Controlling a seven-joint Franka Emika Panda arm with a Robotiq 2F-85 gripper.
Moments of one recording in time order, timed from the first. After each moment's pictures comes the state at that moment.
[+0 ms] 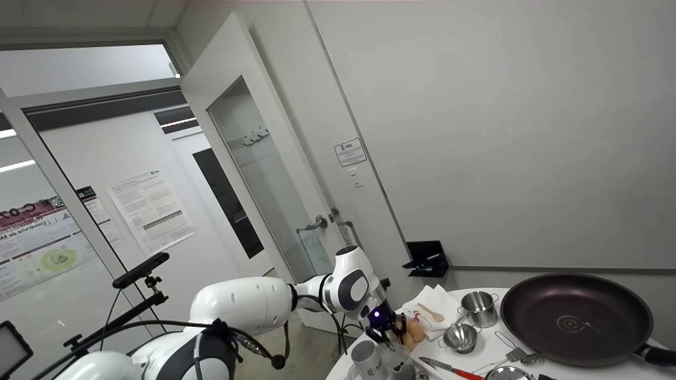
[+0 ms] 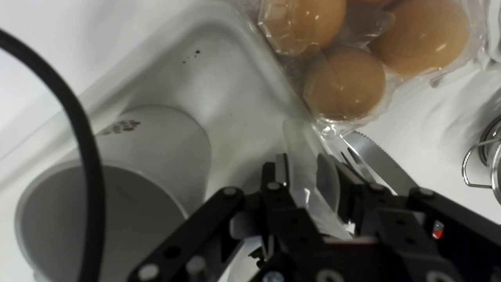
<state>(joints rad) 0.33 1.23 -0.04 -0.90 -0.06 2.16 2.59</state>
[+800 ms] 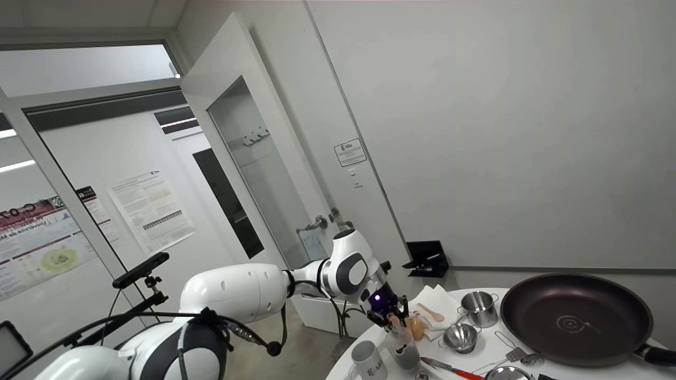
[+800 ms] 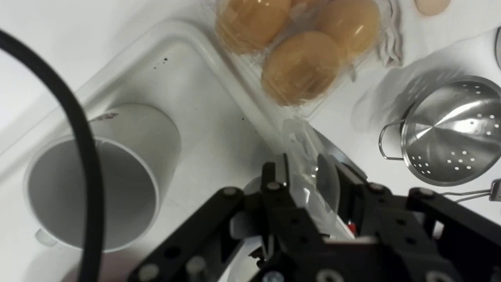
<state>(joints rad) 0.31 1.15 -0.05 -0.92 -0.06 2.15 2.59</state>
